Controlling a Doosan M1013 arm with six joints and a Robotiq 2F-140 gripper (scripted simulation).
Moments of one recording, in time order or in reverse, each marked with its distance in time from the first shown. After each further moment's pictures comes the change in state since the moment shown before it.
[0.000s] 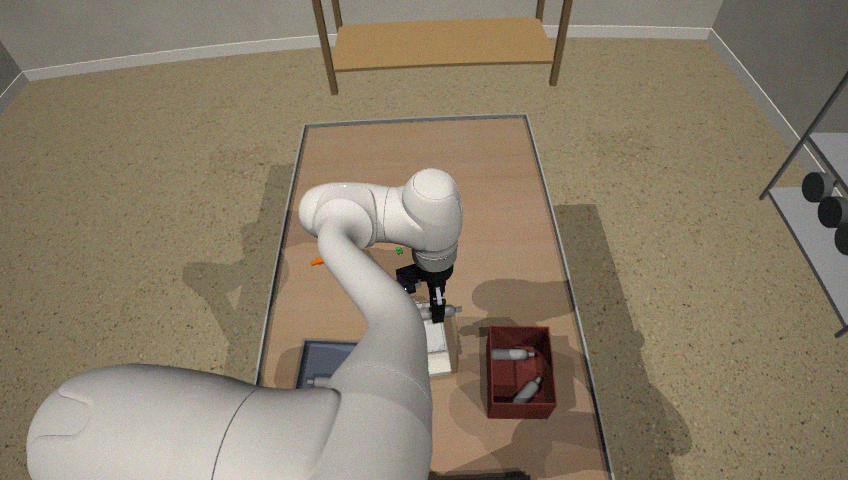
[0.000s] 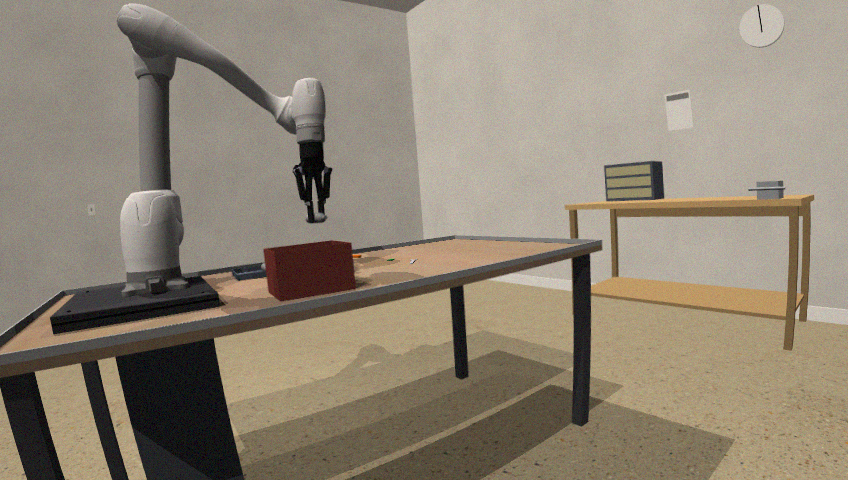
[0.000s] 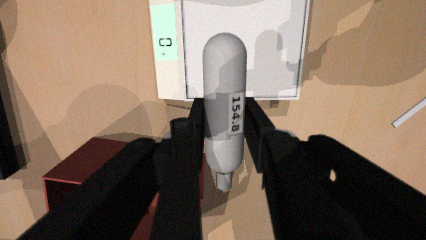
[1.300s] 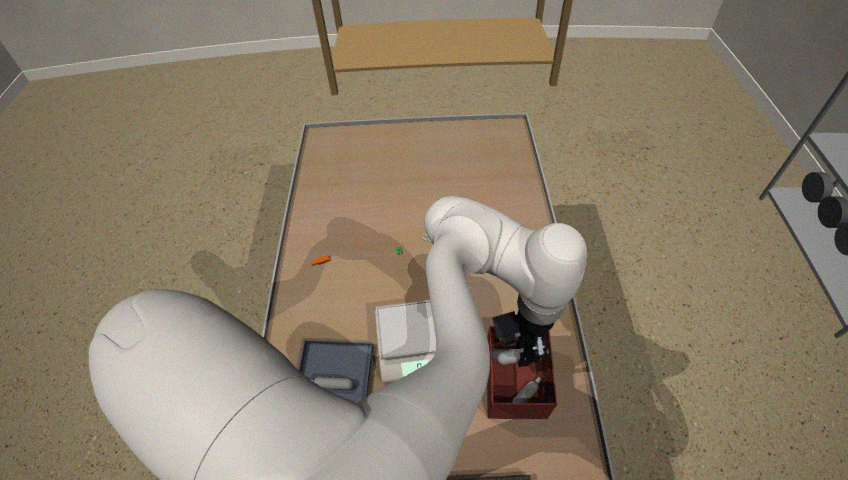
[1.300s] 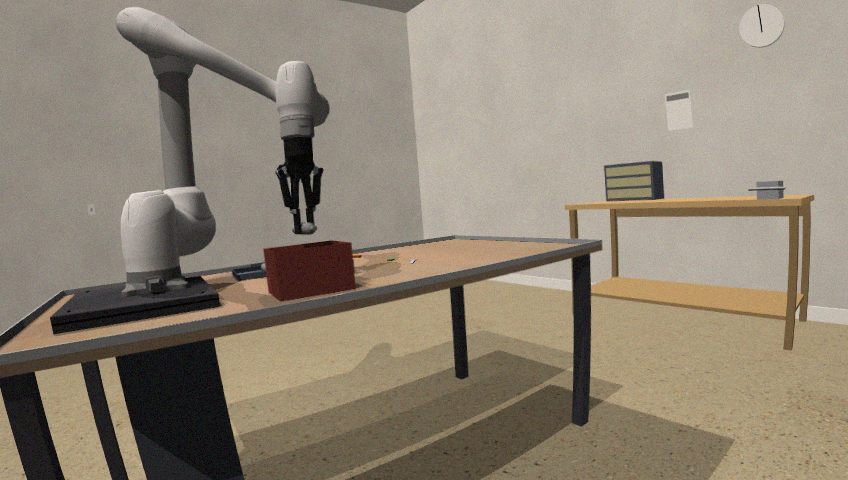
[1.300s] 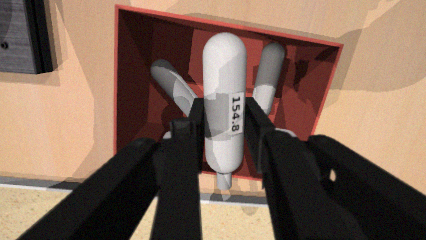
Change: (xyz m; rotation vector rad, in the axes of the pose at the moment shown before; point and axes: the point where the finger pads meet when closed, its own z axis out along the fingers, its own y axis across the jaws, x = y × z) arm -0.182 -0.131 0.022 -0.003 0.005 -0.003
